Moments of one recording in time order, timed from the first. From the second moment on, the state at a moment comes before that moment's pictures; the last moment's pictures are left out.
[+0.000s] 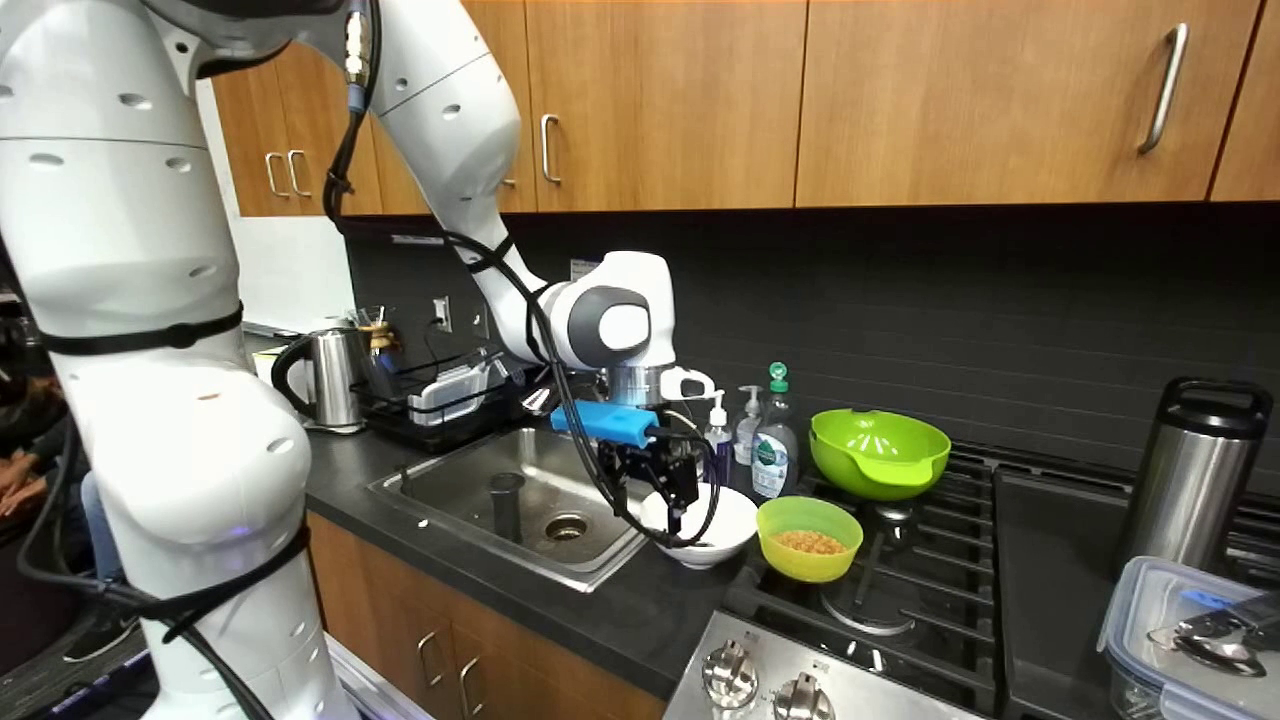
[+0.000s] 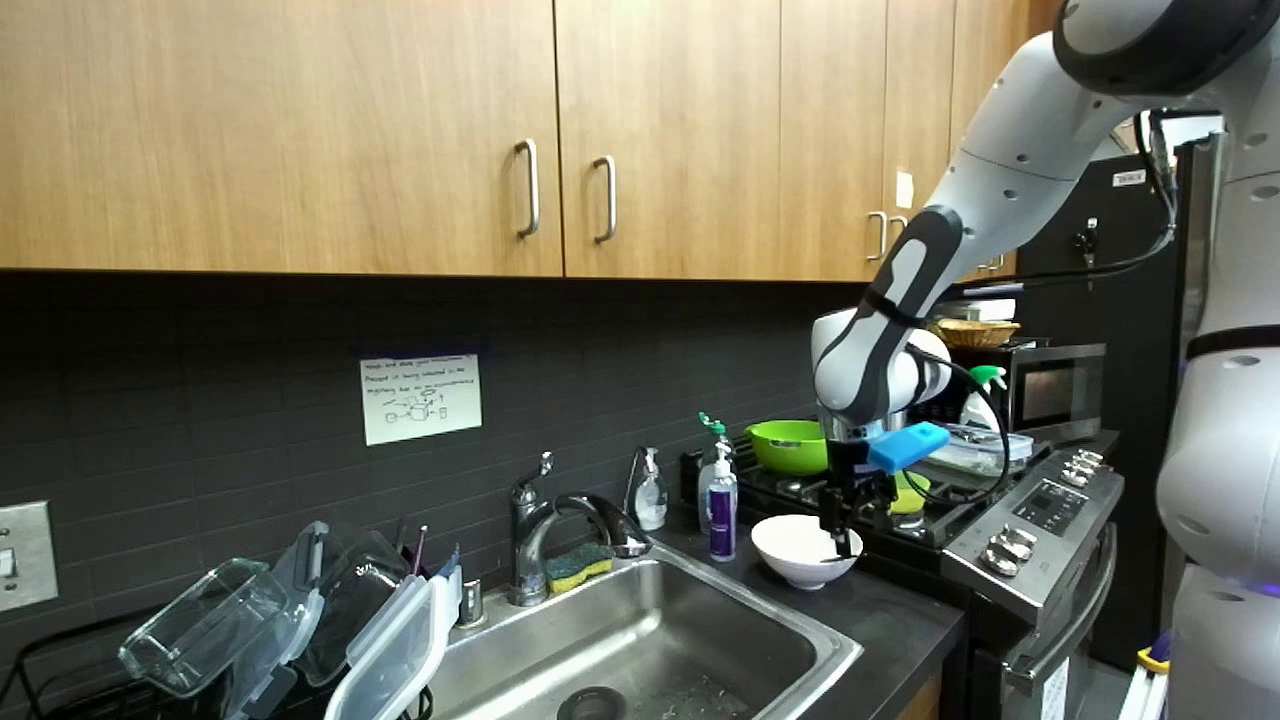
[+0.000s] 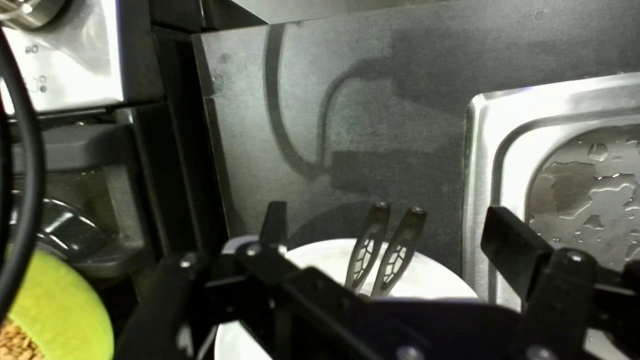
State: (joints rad) arm -0.16 -0.04 -0.23 -2.62 -0.22 2.54 -0.06
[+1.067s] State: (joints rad) arm -0.16 -0.04 -0.23 -2.62 -0.26 2.53 0.03
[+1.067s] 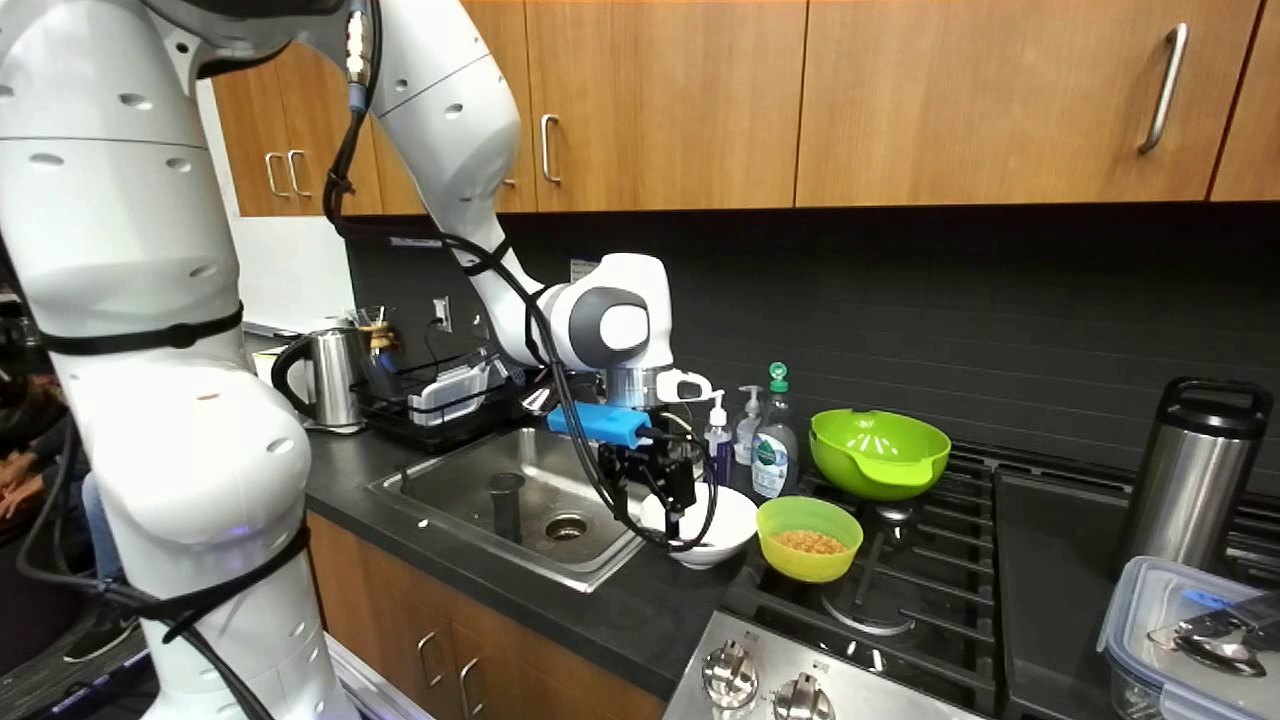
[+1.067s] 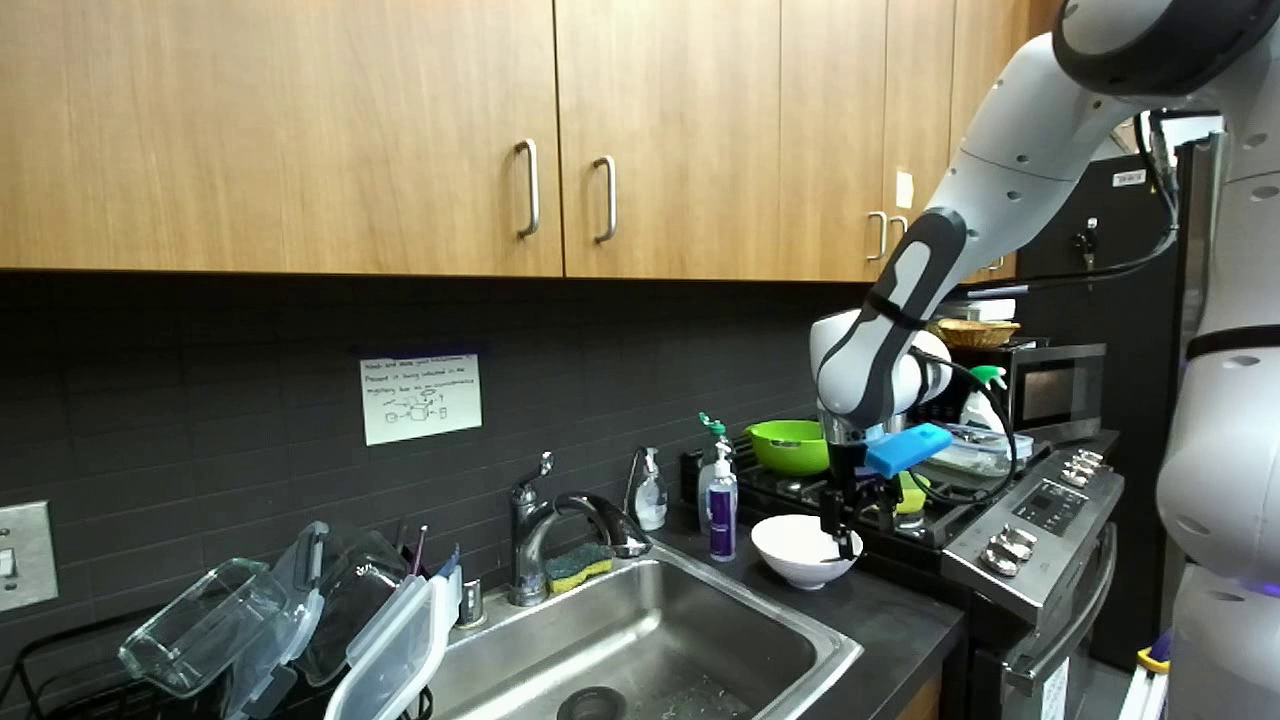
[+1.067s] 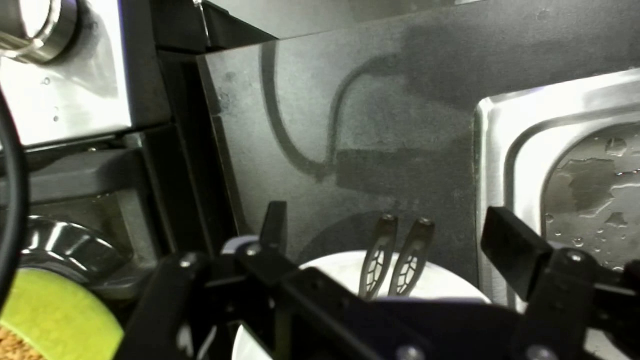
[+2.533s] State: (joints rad) arm -0.16 -0.01 -0.21 -2.62 -0.26 2.53 0.03
